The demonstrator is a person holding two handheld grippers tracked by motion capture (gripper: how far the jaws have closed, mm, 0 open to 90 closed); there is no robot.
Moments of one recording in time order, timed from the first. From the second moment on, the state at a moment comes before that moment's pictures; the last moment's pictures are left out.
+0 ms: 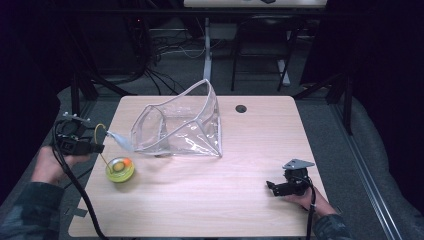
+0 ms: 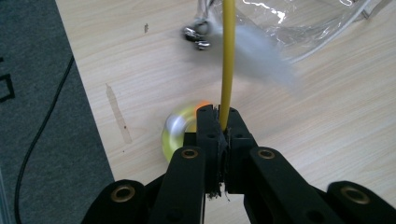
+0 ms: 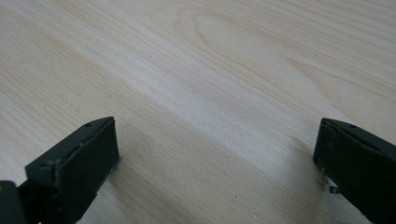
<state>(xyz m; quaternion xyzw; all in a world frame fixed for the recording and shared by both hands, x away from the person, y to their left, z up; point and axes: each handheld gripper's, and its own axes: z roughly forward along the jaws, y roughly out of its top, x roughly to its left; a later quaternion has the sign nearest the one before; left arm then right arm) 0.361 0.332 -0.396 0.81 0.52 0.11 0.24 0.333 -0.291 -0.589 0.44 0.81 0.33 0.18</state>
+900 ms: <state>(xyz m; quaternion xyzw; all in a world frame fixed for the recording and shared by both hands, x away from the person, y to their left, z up) 0.360 0.335 -0.370 0.82 0.51 0.11 0.23 0.333 -0.291 -0.589 0.45 0.81 0.34 0.18</state>
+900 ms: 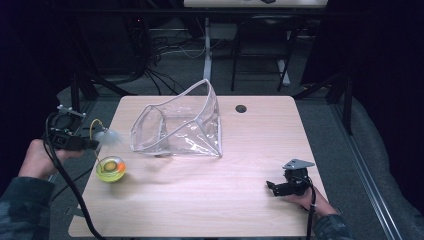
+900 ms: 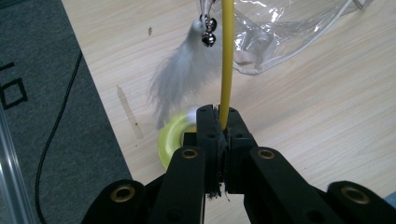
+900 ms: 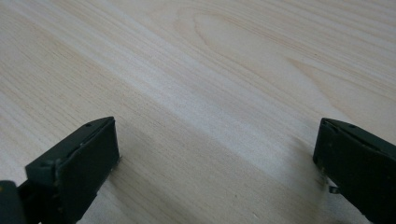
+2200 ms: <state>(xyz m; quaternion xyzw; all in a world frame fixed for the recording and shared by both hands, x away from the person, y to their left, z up) 0.372 0.331 -0.325 0.83 0.50 0.14 0.22 0.332 -0.291 -0.589 0.45 0.81 0.34 0.18</state>
